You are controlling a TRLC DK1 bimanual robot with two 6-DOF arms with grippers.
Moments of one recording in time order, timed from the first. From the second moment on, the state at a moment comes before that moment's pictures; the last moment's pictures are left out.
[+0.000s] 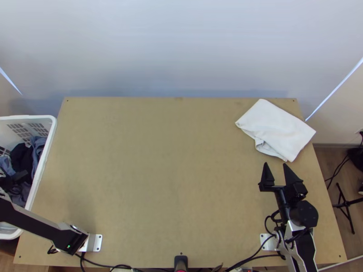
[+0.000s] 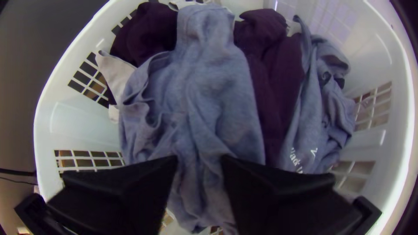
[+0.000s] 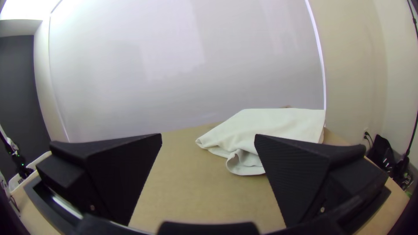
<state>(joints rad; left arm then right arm) 1.06 1.98 1.17 -0.21 -0.16 0.26 0.14 0.00 0.01 0.00 0.08 0.25</state>
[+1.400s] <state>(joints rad) -0.23 1.43 1.75 -0.81 -0.34 -0.16 0.14 0.00 0.01 0.00 0.08 0.25</state>
